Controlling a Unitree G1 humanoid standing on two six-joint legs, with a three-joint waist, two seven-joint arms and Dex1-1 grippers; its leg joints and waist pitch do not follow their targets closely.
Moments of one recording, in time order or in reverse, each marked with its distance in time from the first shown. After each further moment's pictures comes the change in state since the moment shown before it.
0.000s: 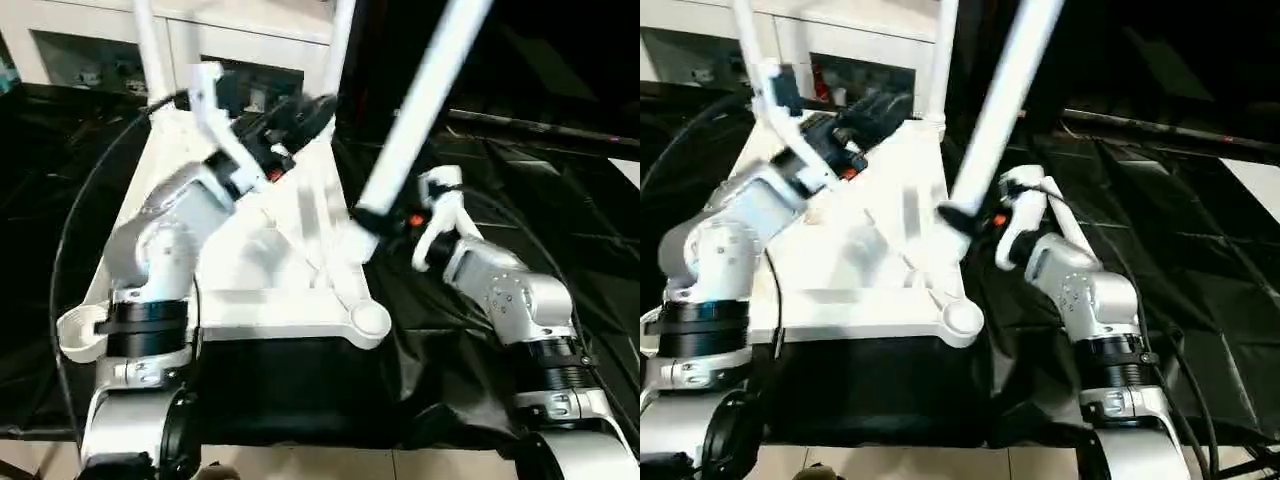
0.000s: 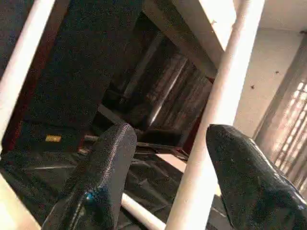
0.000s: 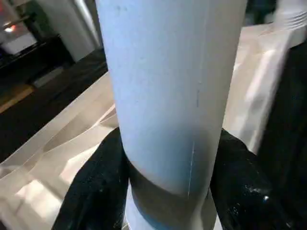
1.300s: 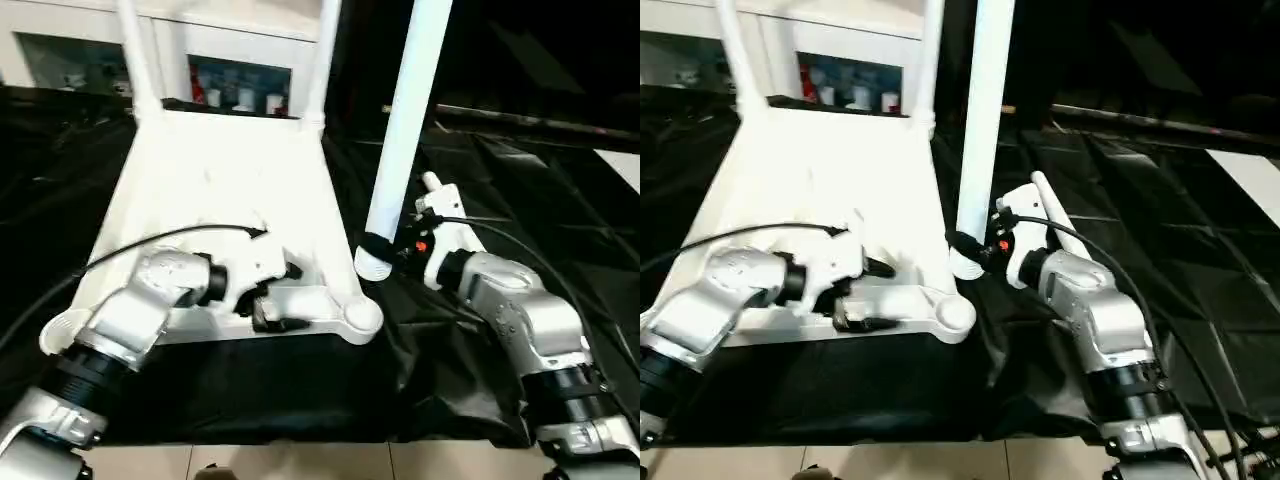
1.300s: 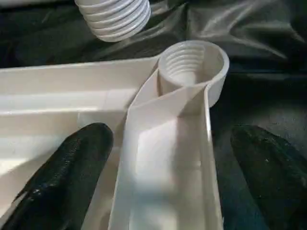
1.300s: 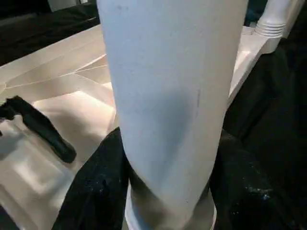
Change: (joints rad) left arm 0.201 0.423 -0.578 0.122 0.504 -0.373 -0.550; right arm 0.125 -0.108 0.149 -0.147 -0.160 -0.112 0.076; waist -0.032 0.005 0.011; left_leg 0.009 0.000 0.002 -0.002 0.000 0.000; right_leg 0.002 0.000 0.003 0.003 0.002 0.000
